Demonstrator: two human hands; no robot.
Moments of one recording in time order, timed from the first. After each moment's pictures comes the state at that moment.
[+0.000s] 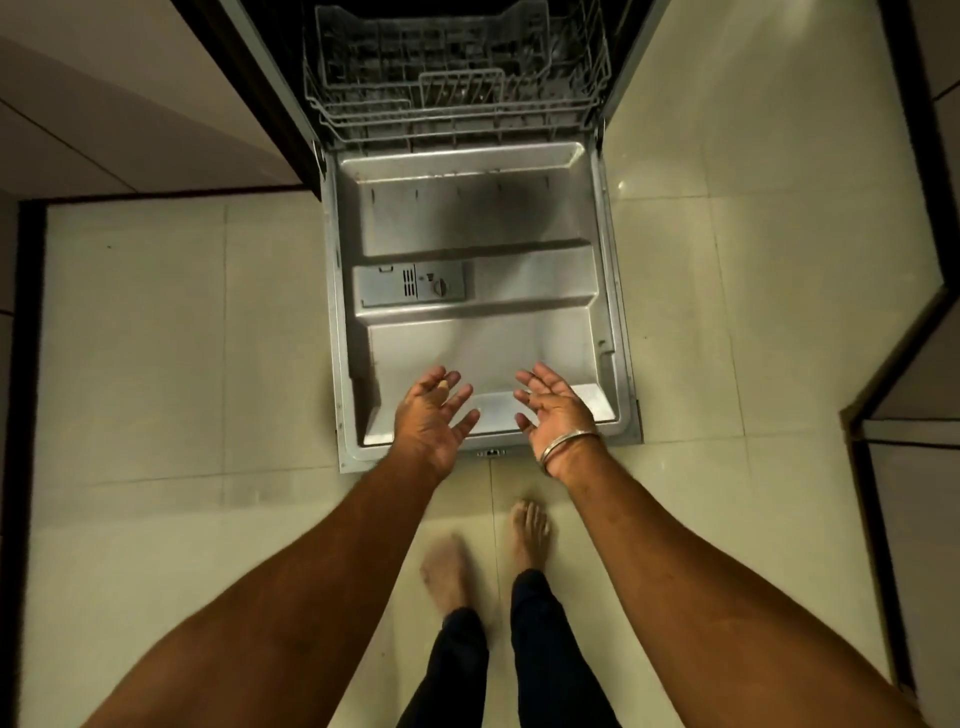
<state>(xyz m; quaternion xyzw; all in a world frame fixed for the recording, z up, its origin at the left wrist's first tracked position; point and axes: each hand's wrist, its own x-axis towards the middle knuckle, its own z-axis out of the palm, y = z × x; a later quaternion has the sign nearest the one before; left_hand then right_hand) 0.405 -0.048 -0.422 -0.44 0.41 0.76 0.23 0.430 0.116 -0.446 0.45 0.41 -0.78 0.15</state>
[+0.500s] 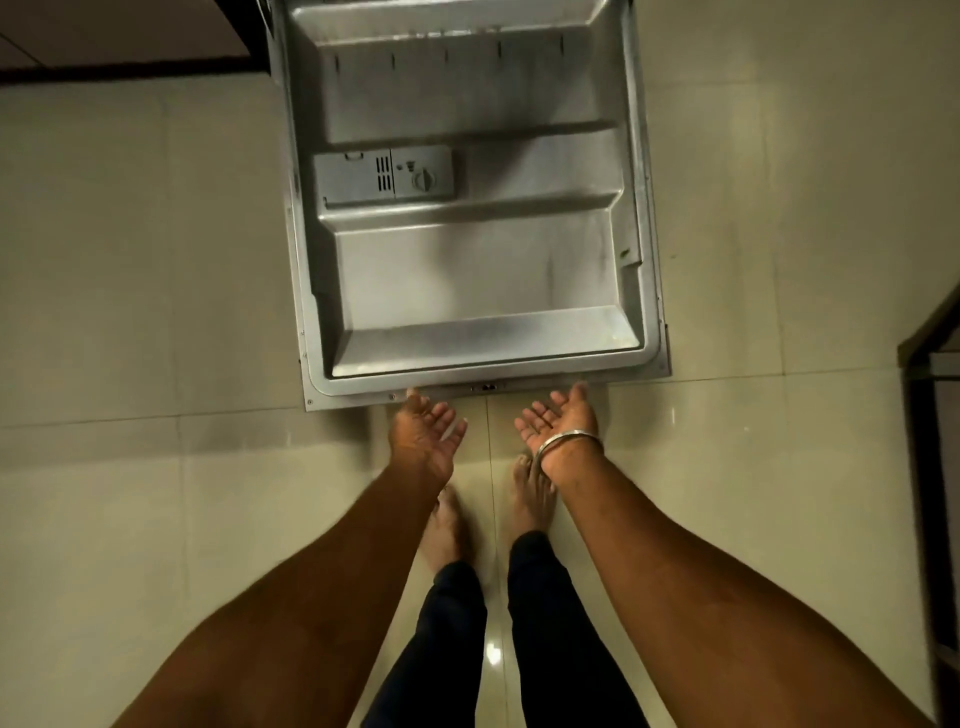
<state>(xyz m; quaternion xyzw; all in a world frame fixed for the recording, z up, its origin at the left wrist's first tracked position) 0.515 -0.055 -0.573 -0.58 0.32 0.72 0.21 0.532 0.112 -0.591 0.62 0.21 -0.74 0.11</state>
